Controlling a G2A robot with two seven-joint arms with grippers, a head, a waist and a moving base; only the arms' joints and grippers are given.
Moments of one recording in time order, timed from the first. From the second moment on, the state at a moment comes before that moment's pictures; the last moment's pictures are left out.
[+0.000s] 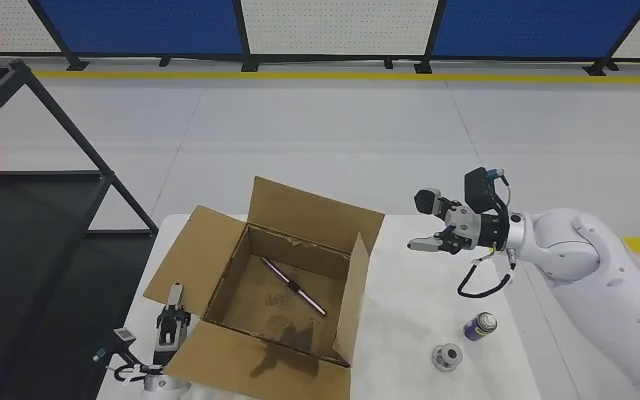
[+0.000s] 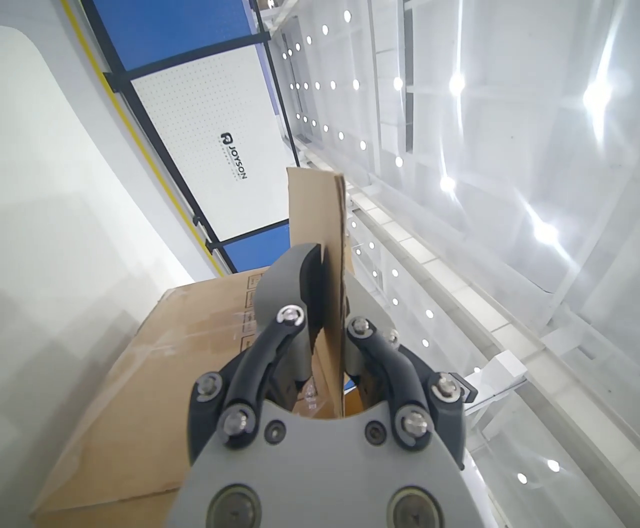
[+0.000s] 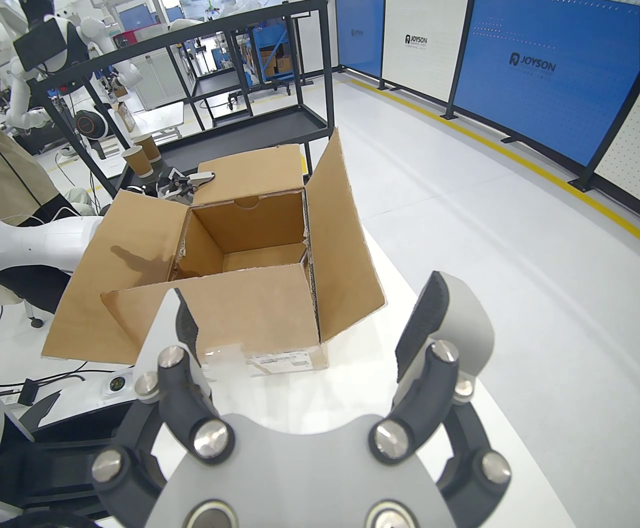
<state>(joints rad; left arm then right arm) 1.41 -1.27 -1.49 -1.54 0.00 -0.60 0.28 -0.34 -0.86 0.86 -1.19 -0.33 -1.01 0.40</state>
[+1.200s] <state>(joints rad) 1.58 -1.30 -1.54 -1.64 0.13 -0.62 0.29 -0.29 -0.89 0.81 -1.17 -0.20 -0.95 0.53</state>
